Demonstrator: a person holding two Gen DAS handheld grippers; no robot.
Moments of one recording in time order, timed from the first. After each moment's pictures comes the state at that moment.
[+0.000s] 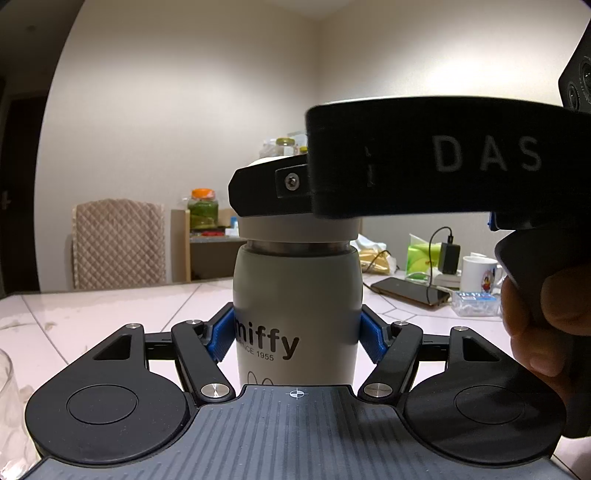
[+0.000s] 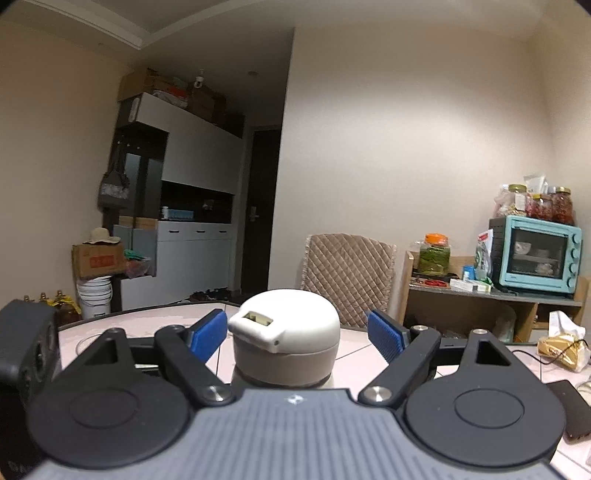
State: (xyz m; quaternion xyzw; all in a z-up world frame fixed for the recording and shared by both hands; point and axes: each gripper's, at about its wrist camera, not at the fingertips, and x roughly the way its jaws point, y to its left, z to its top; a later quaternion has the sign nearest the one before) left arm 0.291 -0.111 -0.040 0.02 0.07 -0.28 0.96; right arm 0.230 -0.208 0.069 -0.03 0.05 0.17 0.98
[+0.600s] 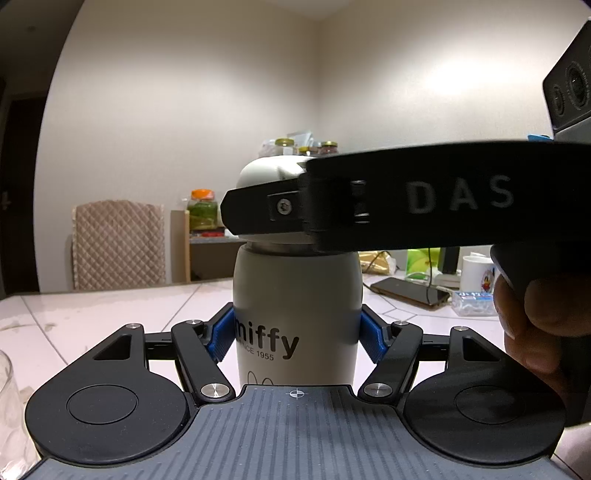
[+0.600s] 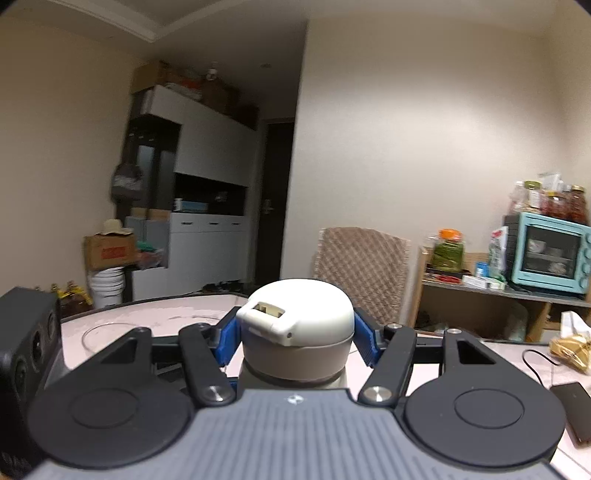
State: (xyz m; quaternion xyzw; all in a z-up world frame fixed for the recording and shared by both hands) left arm 0.286 -0.118 -0.044 0.02 0.07 -0.28 0.96; right arm 0.234 -0.213 0.062 -0.06 0.06 0.22 0.97
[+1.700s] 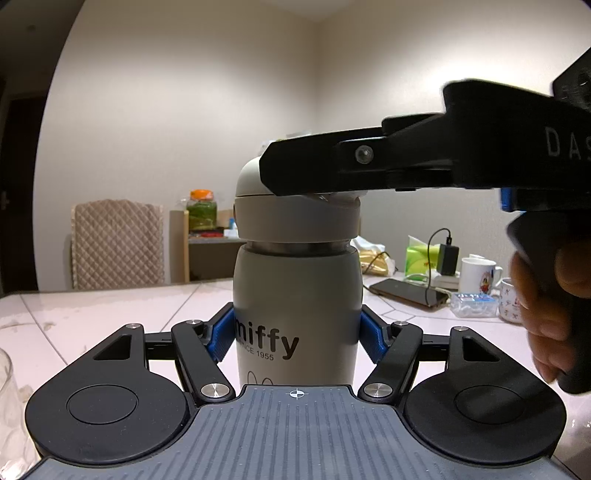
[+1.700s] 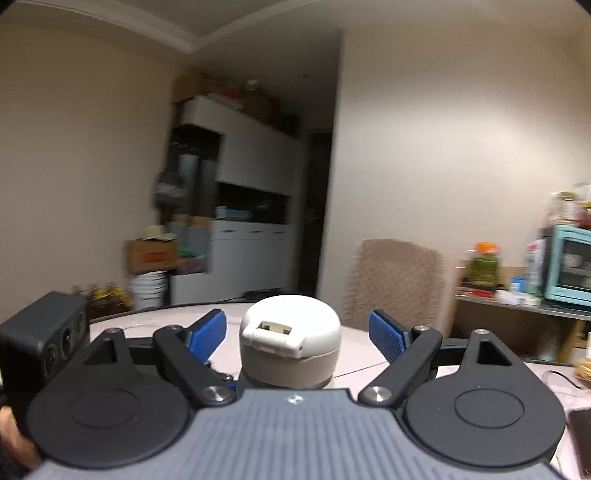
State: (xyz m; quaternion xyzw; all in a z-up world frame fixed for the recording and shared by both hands) left arm 0.292 -0.112 -0.040 0.01 0.07 -0.28 0.96; right arm 0.218 -0.223 0.091 -0.06 0.03 0.23 0.97
